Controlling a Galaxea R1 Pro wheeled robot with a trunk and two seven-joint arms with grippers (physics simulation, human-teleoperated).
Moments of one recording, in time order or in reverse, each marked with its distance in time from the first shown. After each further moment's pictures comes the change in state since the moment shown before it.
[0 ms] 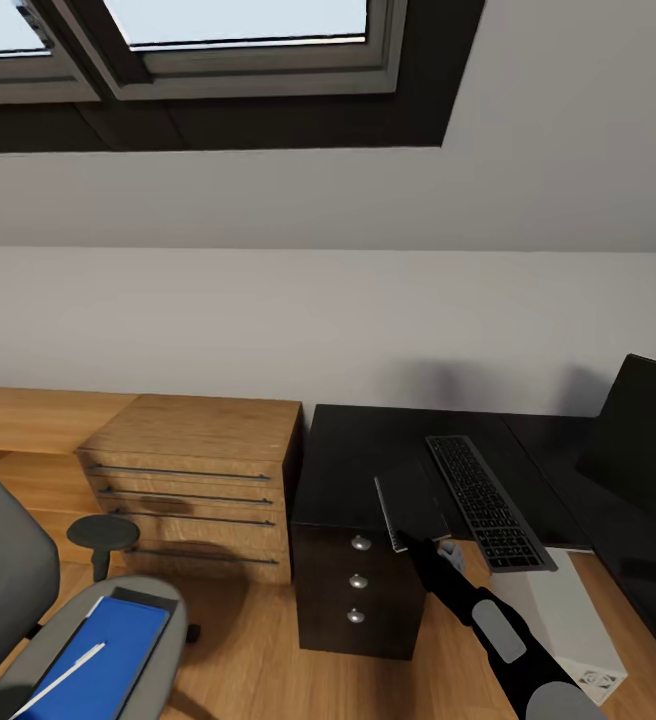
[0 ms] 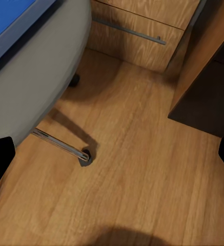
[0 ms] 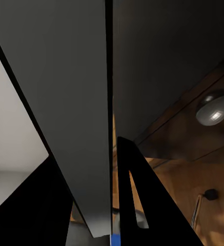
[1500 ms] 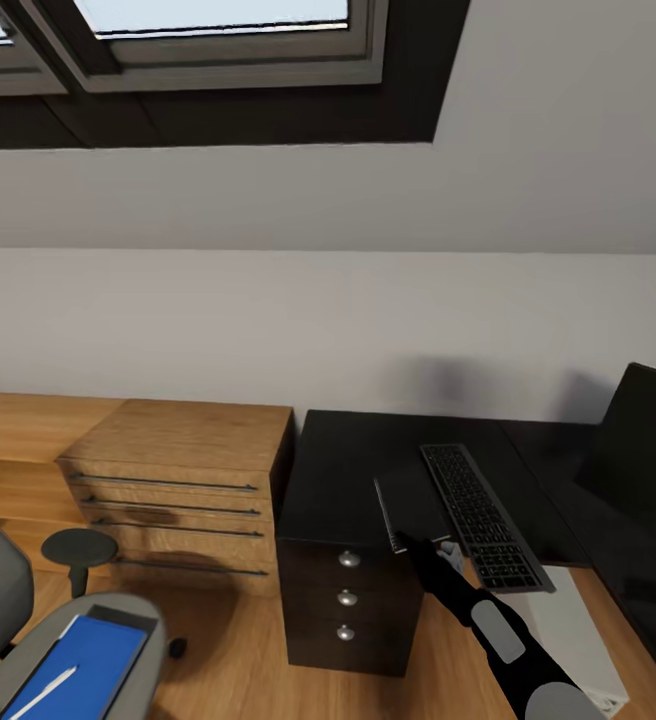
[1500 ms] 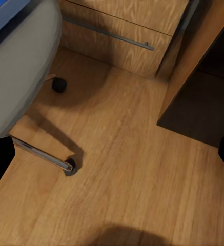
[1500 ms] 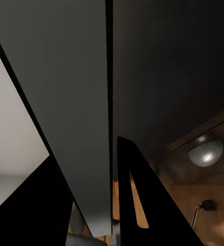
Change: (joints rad) left arm 0.000 0.000 0.000 0.000 0.000 0.000 -0.002; right arm 0.000 0.002 0.000 0.003 0.002 -0.003 -0.002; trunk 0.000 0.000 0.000
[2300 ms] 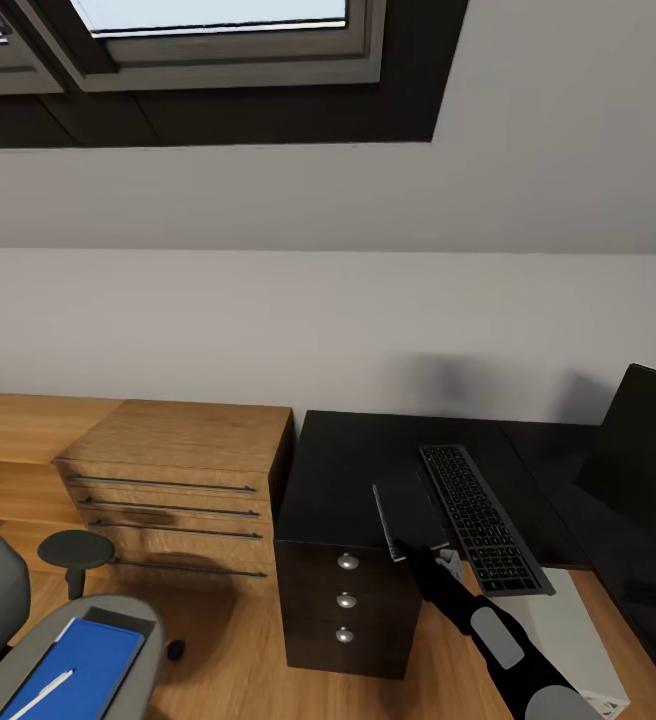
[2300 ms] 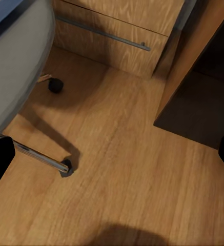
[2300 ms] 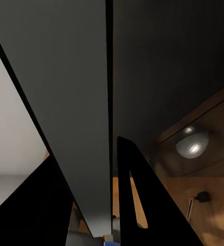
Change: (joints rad) left arm 0.000 -0.004 -0.002 0.000 -0.001 -0.001 -0.001; right arm 0.000 0.002 0.002 0.040 0.000 0.000 -0.001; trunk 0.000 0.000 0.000
